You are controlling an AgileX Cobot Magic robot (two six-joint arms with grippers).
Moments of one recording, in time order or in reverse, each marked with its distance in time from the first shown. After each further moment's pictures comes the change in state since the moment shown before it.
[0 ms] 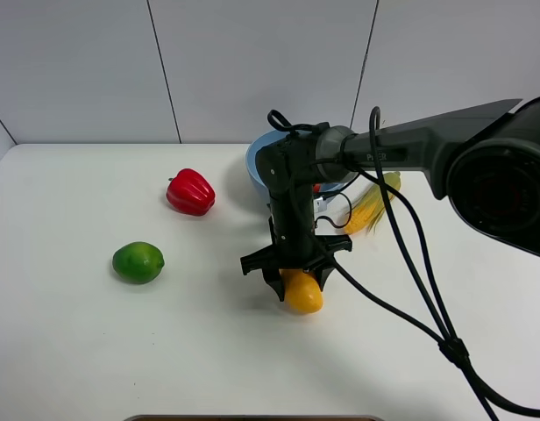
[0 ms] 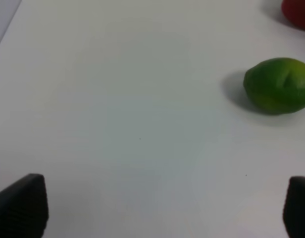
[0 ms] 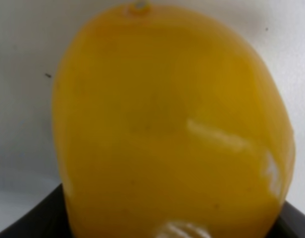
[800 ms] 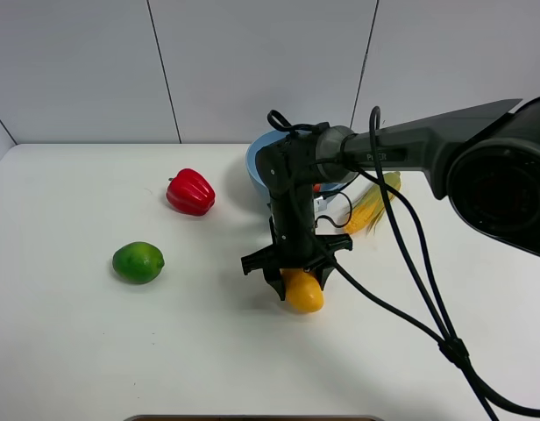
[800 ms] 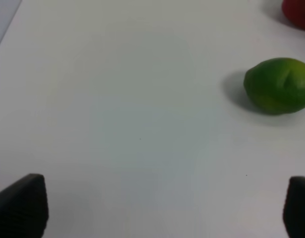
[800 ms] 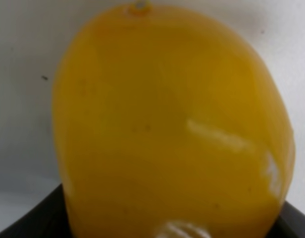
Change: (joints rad) left arm 0.000 0.000 0.000 0.000 0.000 0.000; right arm 0.000 0.000 0.000 -0.011 -0.001 0.000
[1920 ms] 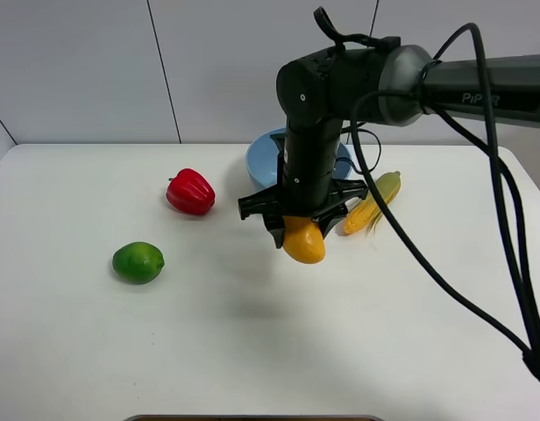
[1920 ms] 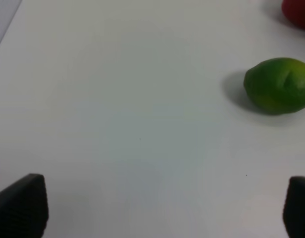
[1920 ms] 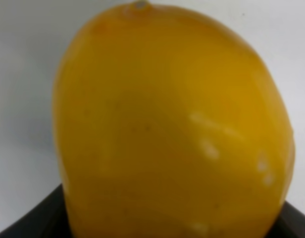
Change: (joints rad) left arm 0.000 0.000 0.000 0.000 0.000 0.000; right arm 0.000 -0.277 -0.017 -0.040 0.021 -0.021
